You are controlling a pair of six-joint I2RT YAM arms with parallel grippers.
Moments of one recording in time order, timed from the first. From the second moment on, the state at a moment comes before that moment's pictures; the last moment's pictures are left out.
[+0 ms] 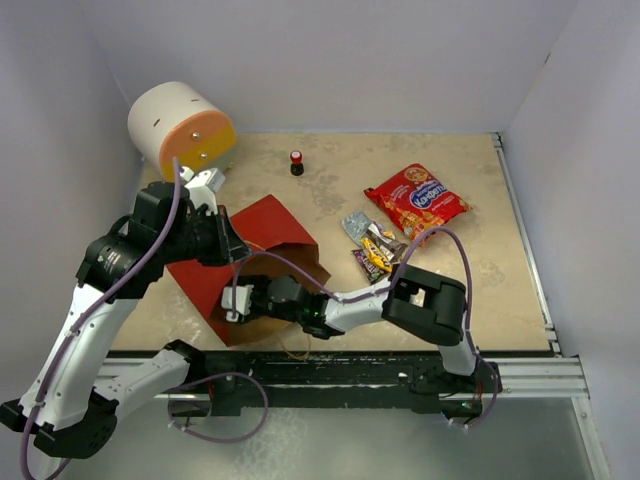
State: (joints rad) left arm -0.46 0.95 1.37 -1.09 0.26 -0.53; right arm 1.27 1.99 1.02 0.77 0.05 -0.48
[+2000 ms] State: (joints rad) left arm -0.46 0.85 1.31 -0.98 0.25 -0.52; right arm 1.25 2.12 1.19 0.59 0.40 0.41
